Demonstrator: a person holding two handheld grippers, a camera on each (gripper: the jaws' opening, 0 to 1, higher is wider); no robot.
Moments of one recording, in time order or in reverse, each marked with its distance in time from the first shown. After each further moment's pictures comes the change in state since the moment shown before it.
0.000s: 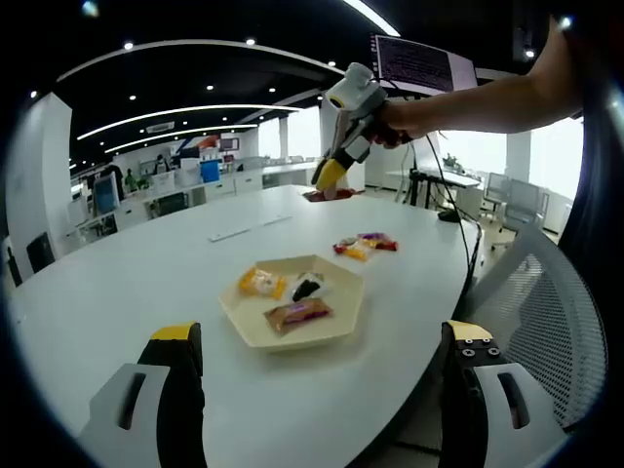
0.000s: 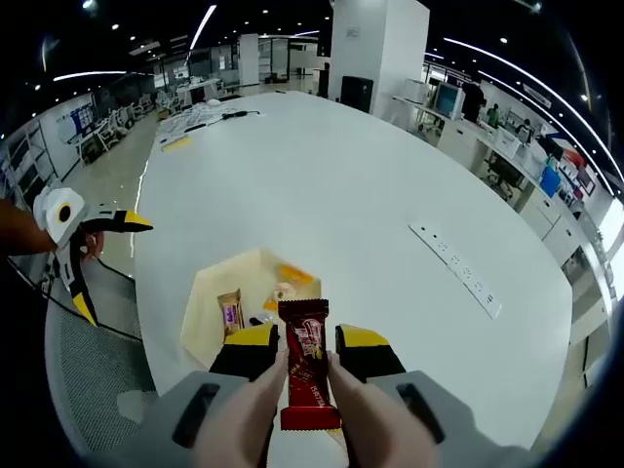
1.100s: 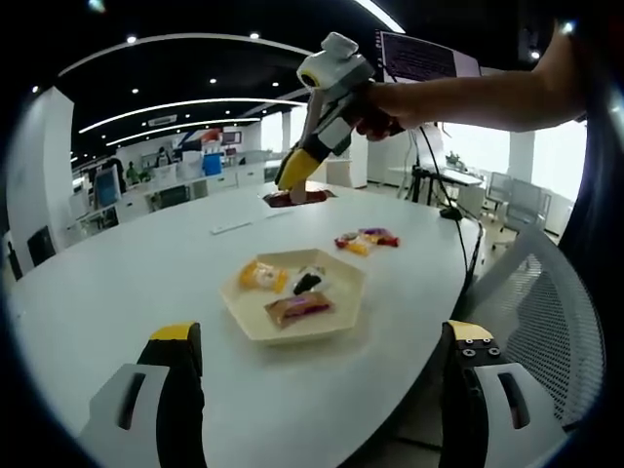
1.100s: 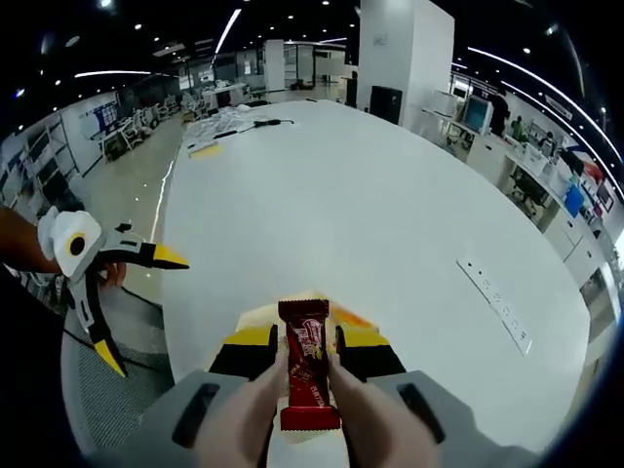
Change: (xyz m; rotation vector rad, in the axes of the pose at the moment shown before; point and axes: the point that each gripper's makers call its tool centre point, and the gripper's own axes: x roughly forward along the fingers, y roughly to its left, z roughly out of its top) left arm -0.001 0.002 -0.005 -0.019 0.026 0.005; right arm 0.036 0.066 0.054 -0.048 -0.038 0.105
